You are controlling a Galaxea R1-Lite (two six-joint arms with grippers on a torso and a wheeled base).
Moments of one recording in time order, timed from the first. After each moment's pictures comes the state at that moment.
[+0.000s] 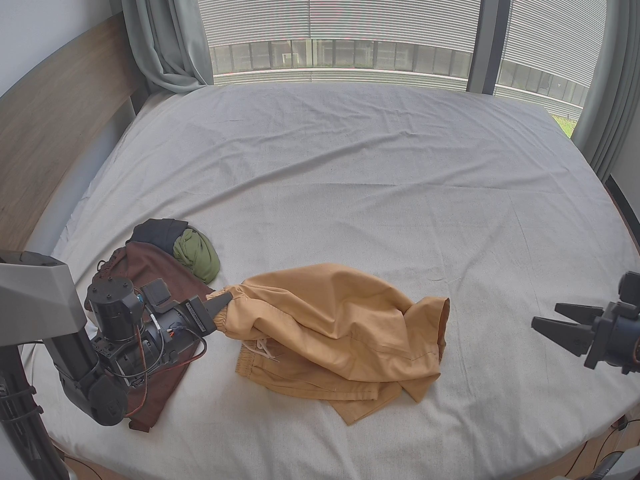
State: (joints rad) left arm -0.28 2.07 -0.34 -1.55 -0.26 -0.67; right arm 0.22 1.11 -0.34 -0.44 0.35 0.25
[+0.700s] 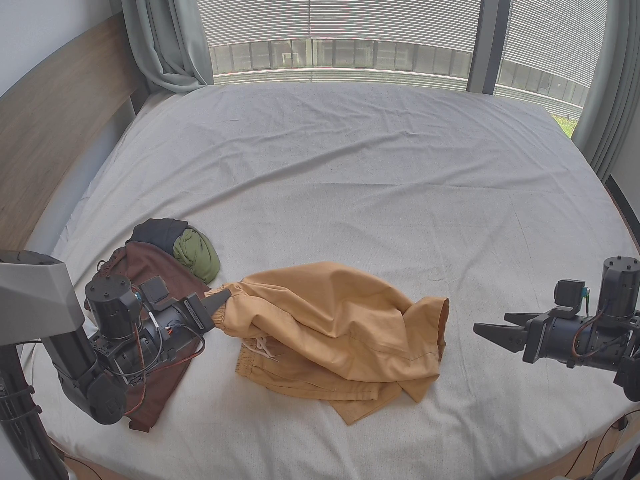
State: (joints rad) left arm -0.27 2.07 -0.34 -1.55 -0.27 -0.67; right arm 0.26 1.54 -0.27 -0.84 0.35 0.26
